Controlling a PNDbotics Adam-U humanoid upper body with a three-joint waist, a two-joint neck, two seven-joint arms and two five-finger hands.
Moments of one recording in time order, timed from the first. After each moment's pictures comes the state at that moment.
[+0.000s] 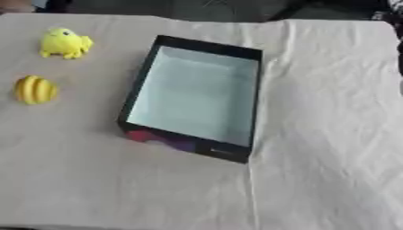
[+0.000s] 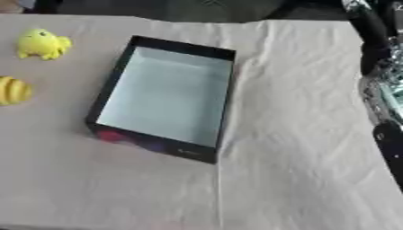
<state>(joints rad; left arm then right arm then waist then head) -0.36 1.04 0.04 -1.46 -0.25 -0.07 -0.61 -0.50 -0.59 0.10 -1.65 -0.45 0.13 -0.48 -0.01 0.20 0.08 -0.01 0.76</state>
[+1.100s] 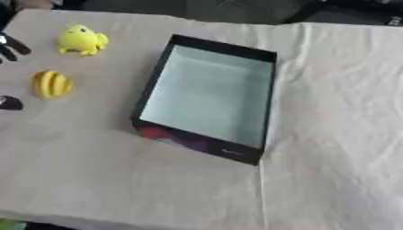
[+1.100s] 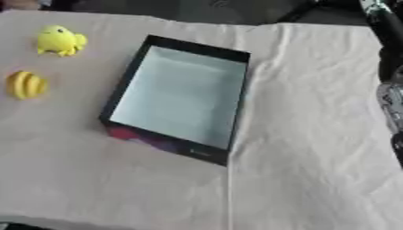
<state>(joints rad) -0.49 0.99 -0.08 -1.51 -0.21 -0.10 -0.72 -0.51 -0.58 0.12 -1.65 -0.45 0.14 -0.47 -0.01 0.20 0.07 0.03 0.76</state>
